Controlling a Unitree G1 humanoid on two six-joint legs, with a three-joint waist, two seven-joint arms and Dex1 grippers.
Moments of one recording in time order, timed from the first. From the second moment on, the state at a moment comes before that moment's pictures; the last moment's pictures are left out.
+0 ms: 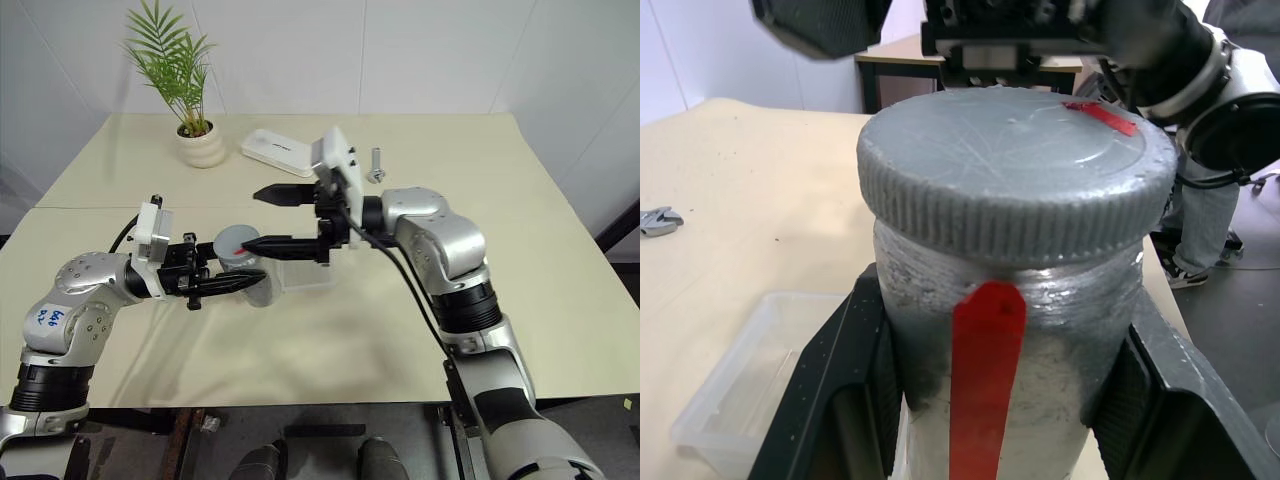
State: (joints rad) left arm -0.50 0.66 0.12 -0.11 -0.61 0.41 -1.13; right arm -1.00 -0.29 0.17 0.01 0.53 0.65 1.09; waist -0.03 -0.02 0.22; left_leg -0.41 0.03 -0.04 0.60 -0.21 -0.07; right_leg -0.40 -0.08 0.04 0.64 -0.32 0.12
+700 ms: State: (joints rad) left arm -0.50 0.66 0.11 -0.11 -0.60 0.41 -1.10; right arm -1.02 -0.22 0.24 0.08 0.45 0.59 1.02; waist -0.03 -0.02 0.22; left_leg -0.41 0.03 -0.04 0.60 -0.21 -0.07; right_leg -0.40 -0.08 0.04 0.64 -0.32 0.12
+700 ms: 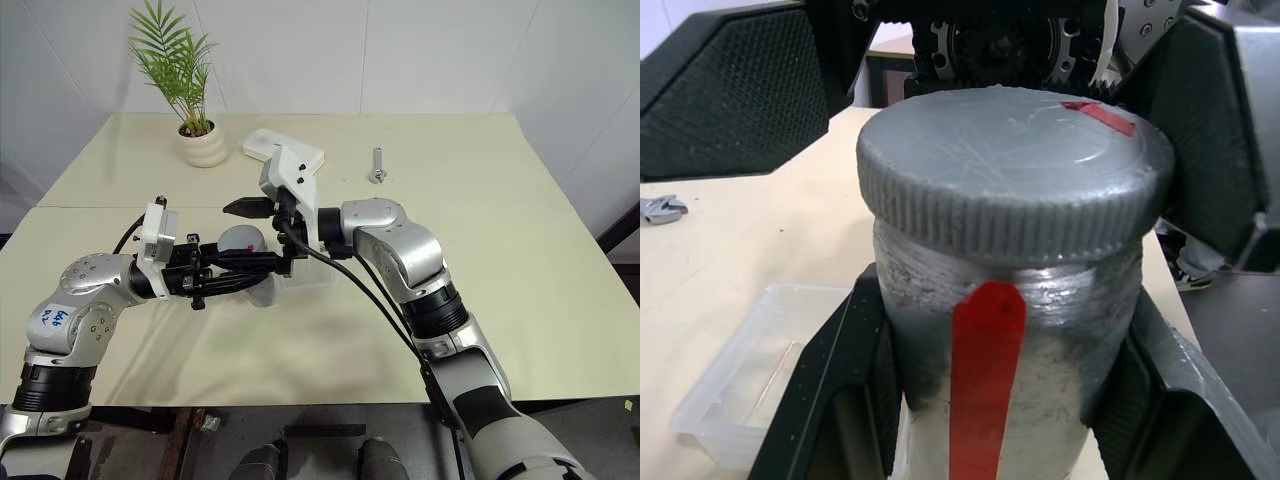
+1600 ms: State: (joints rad) left arm -0.47 0.66 0.13 -0.13 -0.60 0.41 -1.11; right arm -1.00 -0.40 0.07 0.10 0.56 0.61 1.15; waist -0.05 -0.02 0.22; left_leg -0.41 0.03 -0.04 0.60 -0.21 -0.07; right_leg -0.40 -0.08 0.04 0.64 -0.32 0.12
